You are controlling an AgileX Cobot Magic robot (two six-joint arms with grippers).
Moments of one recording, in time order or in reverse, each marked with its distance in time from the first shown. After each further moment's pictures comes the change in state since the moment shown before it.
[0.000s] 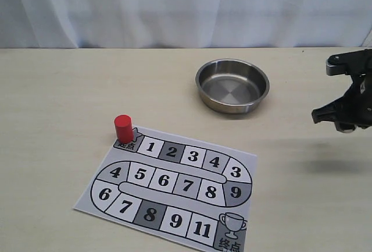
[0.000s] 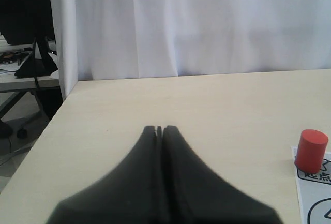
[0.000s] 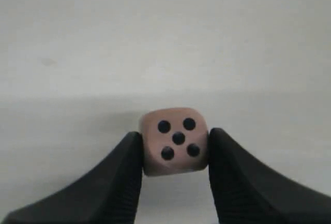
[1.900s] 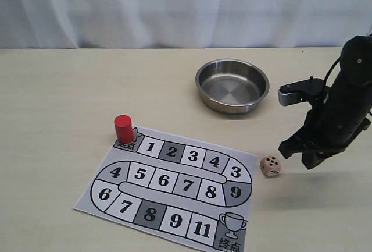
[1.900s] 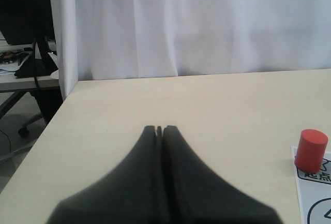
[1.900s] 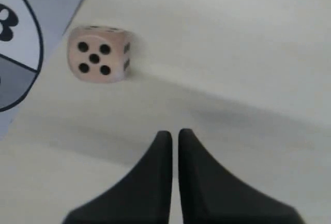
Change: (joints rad) left arm 0.000 0.000 0.000 0.000 0.000 0.000; right arm 0.154 0.019 -0.029 0.407 0.329 -0.457
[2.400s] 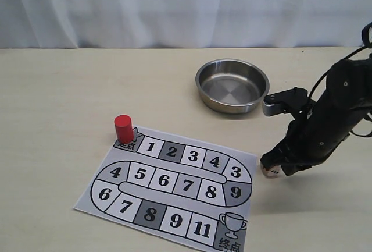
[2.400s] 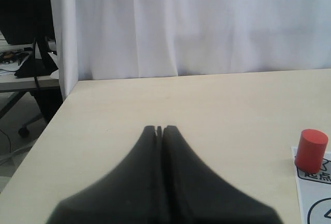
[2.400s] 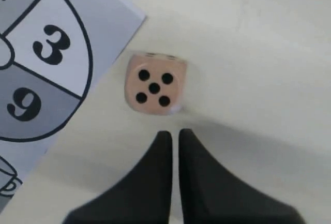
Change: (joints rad) left arm 0.000 0.000 0.000 0.000 0.000 0.000; right arm 0.064 -0.001 0.111 0.086 -0.214 -0.027
